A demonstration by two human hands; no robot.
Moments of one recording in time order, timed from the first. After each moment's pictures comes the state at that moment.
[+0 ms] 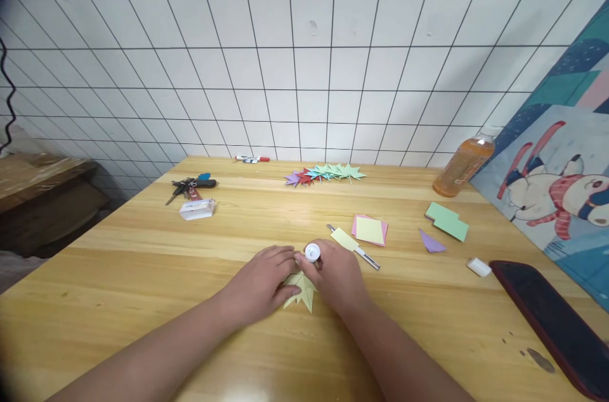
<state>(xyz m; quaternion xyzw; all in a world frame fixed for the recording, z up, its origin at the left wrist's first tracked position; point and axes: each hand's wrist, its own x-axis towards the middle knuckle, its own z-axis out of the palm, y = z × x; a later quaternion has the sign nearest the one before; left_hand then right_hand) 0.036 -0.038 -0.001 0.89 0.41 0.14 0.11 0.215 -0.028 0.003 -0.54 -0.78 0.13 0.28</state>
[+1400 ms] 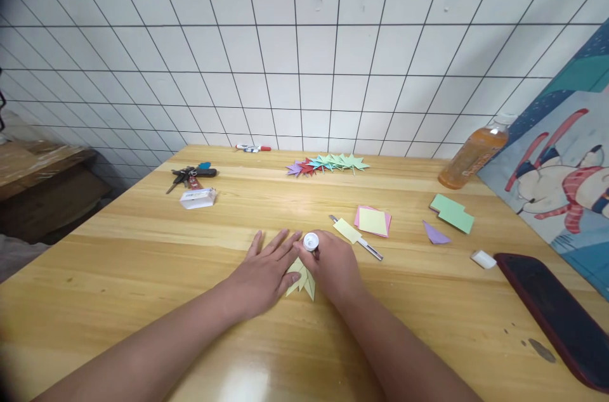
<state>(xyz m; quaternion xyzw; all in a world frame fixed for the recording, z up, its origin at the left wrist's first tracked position) 0.037 -0.044 -0.008 0.86 0.49 0.04 0.13 0.207 -0.027 -0.001 -0.54 -0.78 0.13 0.28</state>
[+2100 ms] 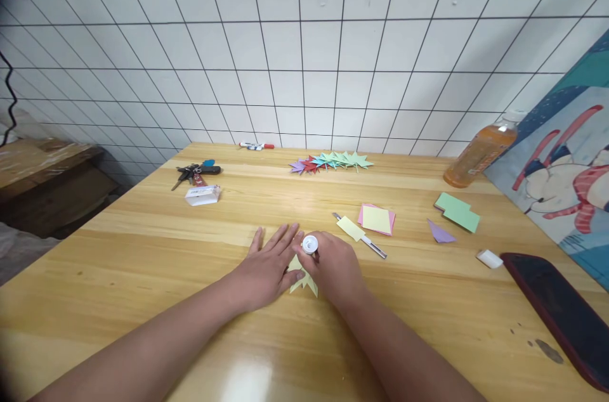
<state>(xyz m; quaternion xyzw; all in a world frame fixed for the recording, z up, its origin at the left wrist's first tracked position) 0.040 -0.042 -0.003 0.84 0.52 -0.03 0.15 0.205 -0.031 -0.003 -0.52 -0.80 0.12 0.27</state>
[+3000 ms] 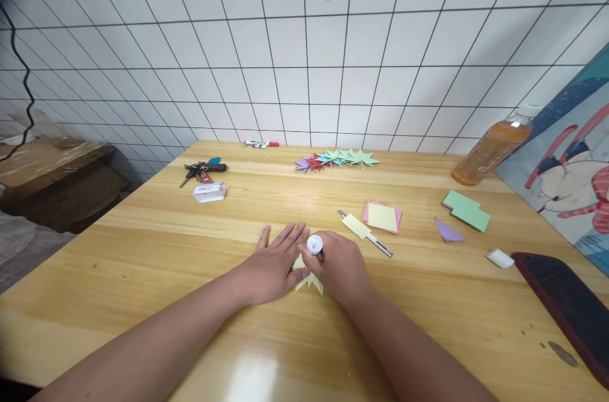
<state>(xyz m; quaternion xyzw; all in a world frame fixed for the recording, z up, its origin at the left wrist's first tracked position) 0.039 -0.040 -0.002 0.84 0.51 -0.05 0.17 0.205 -0.034 -0.003 -0.51 -0.81 0.12 0.27</state>
